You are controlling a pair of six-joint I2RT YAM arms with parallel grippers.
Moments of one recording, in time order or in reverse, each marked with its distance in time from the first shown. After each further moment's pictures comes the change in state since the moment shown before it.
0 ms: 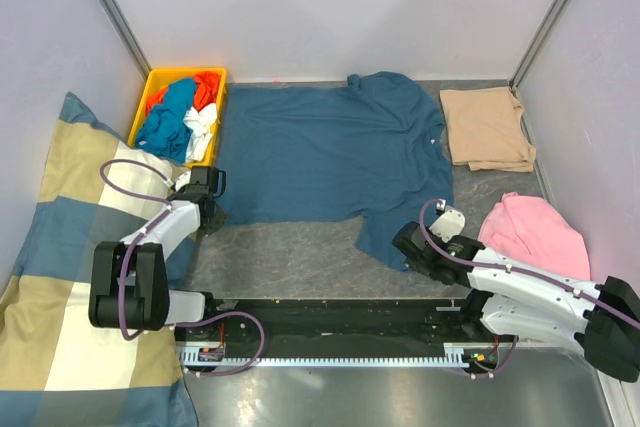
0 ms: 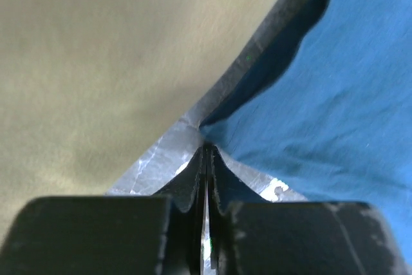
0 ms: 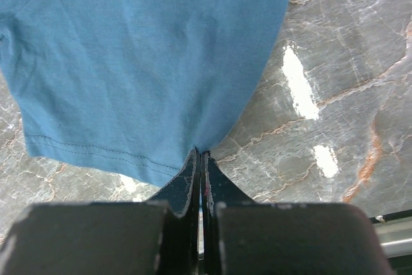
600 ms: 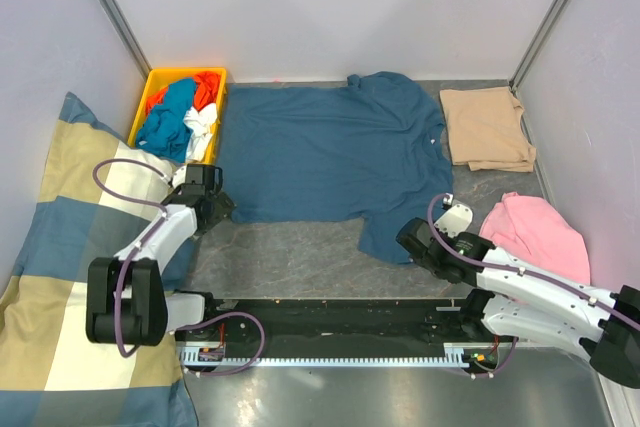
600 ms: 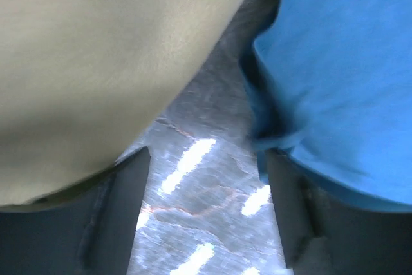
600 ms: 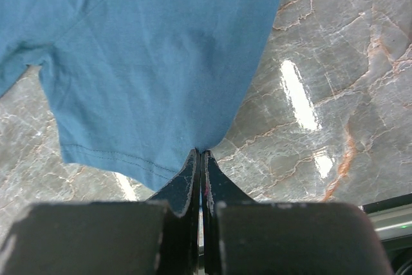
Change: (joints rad) left arm 0.002 -0.050 0.011 0.017 0.029 0.003; right arm 0.002 -0.063 0.075 -0.114 0.061 0.003
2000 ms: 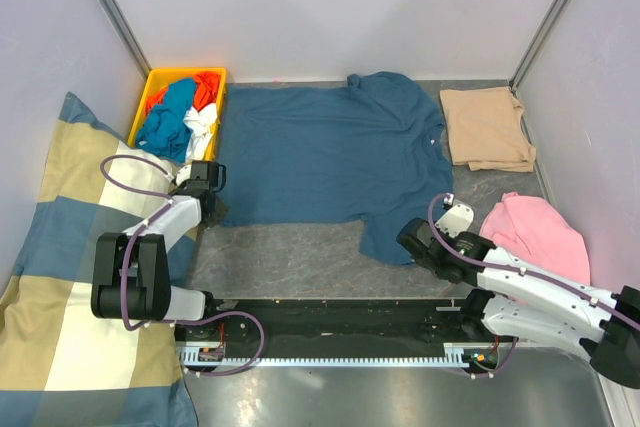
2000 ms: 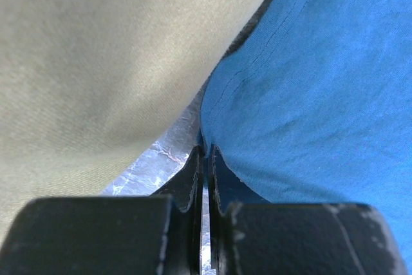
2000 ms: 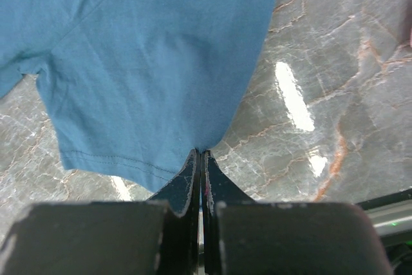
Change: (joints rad) left arm 0.002 0.106 0.024 0.061 -0.023 -0.006; right arm 0.000 0.009 0.005 -0.017 0.007 -0.006
